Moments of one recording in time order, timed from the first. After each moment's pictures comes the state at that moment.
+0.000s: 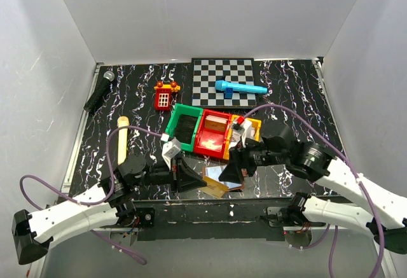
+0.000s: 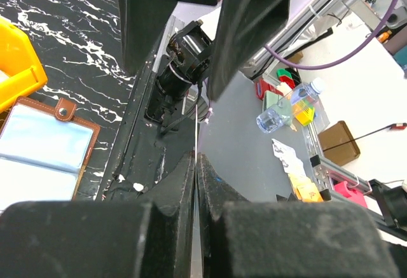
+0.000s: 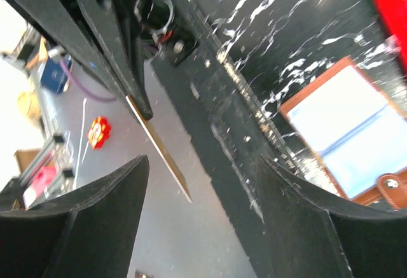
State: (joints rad) left arm -1.03 0.61 0.42 0.19 0.48 -0.57; right arm 1.00 0.90 0.96 -0.65 -0.46 0.46
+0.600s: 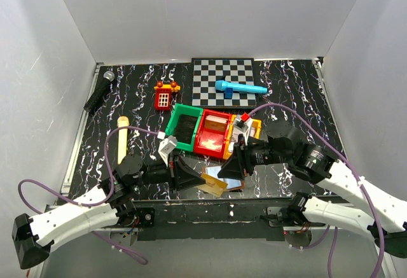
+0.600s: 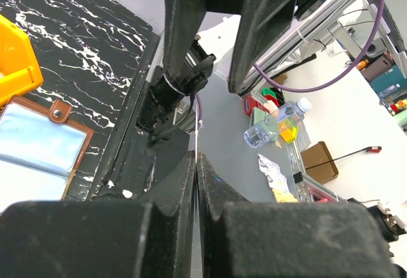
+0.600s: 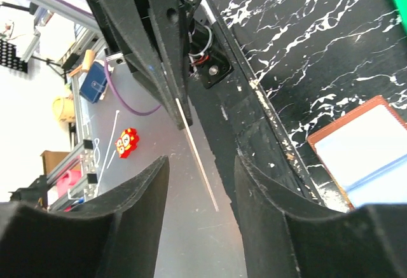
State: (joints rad) left arm -0.98 0.56 0.36 0.26 0.48 -0.67; right arm 0.97 0.83 0.92 -0.50 -0.51 0.51
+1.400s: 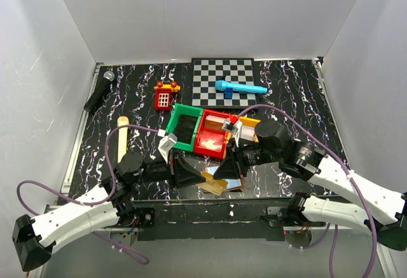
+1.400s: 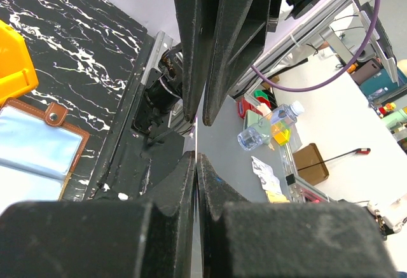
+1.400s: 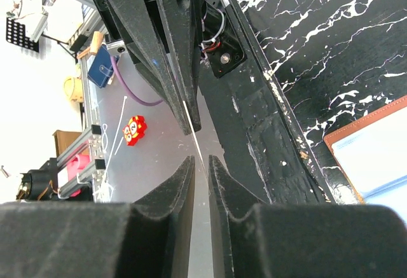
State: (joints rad) left arm -0.93 0.59 0.36 0.31 0.54 -0.72; right arm 1.01 0.91 0.92 -0.45 -0.56 0.52
